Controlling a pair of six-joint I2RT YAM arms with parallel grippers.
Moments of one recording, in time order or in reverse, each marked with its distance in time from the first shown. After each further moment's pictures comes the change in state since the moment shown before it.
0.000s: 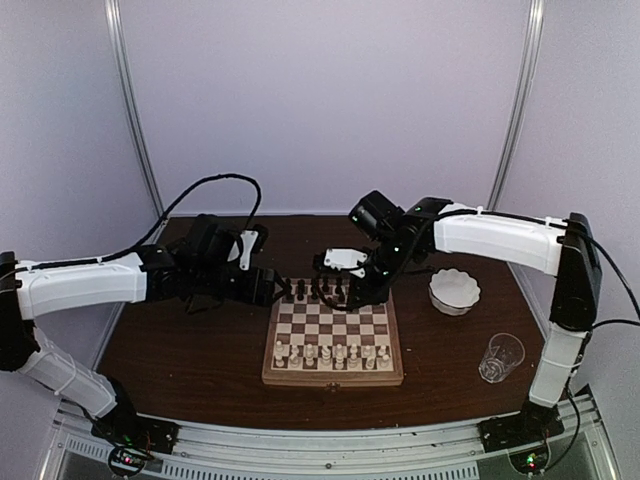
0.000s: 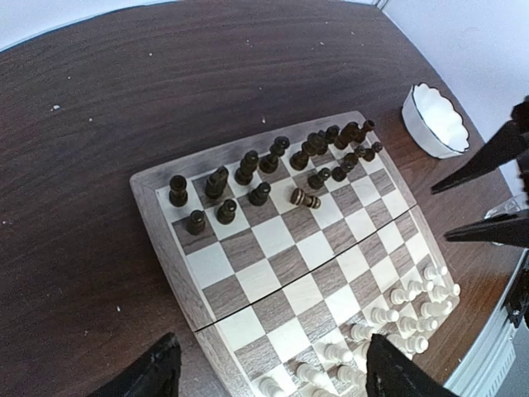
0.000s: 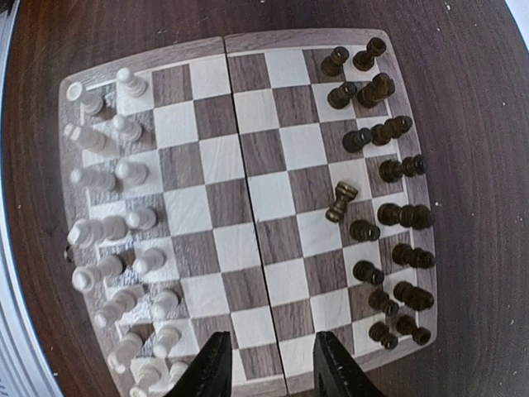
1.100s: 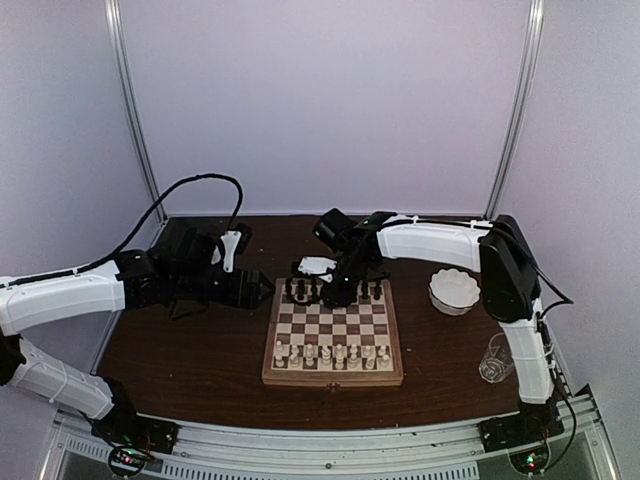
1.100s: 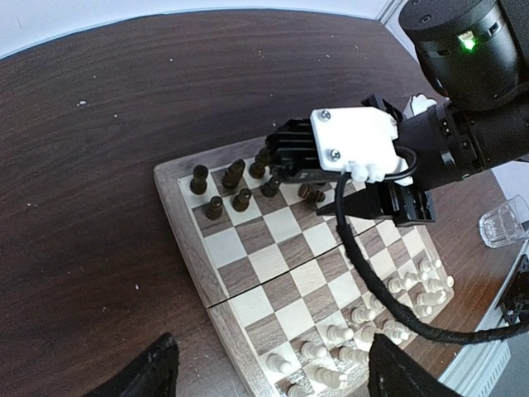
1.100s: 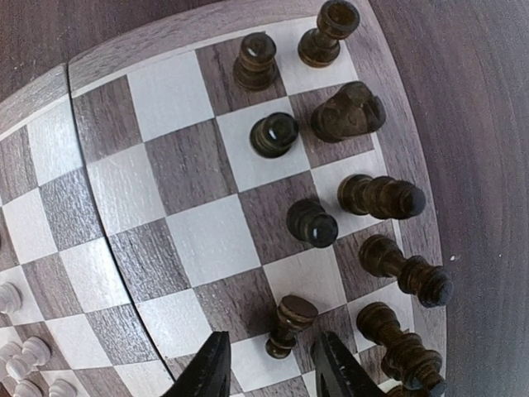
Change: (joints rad) left arm 0.000 -0.143 -0.065 -0.042 -0.035 -0.023; right arm 0.004 0.418 0.319 0.032 0.094 0.121
